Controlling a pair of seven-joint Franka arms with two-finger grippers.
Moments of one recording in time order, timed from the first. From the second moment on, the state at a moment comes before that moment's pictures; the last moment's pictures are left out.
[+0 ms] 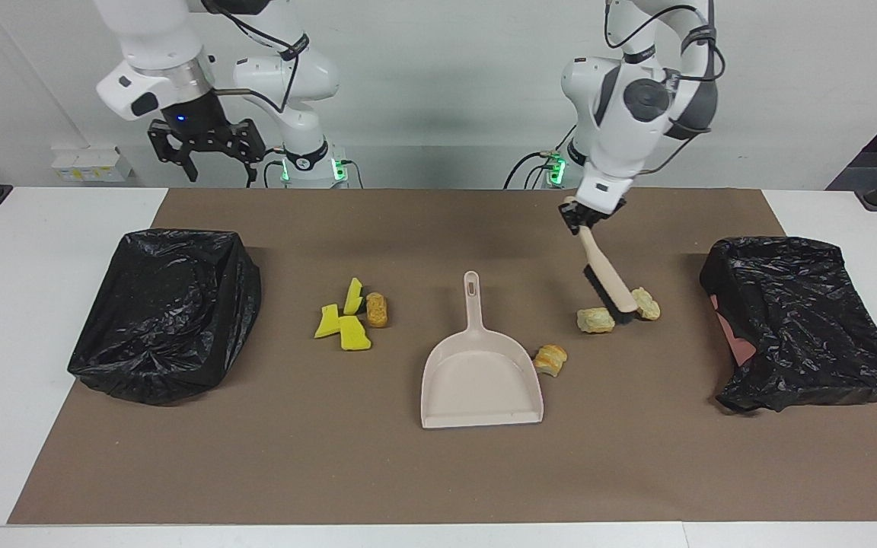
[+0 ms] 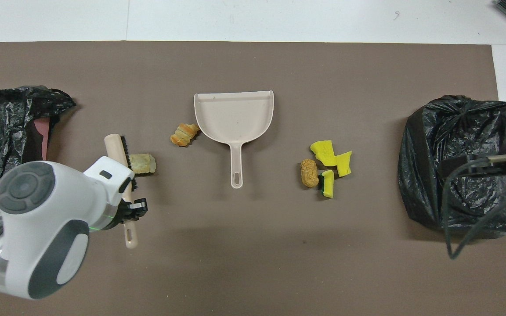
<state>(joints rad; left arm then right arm) -0.20 -0.21 -0.09 -2.28 -0.06 1.93 -0.47 0.11 -0.11 -0.01 -1.69 -0.02 1.57 0.08</state>
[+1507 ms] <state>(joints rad) -0.11 -0.06 -0.12 -2.34 -0.06 2.16 -0.21 0.62 0.51 0.01 -1.58 -0.01 2.20 0.60</state>
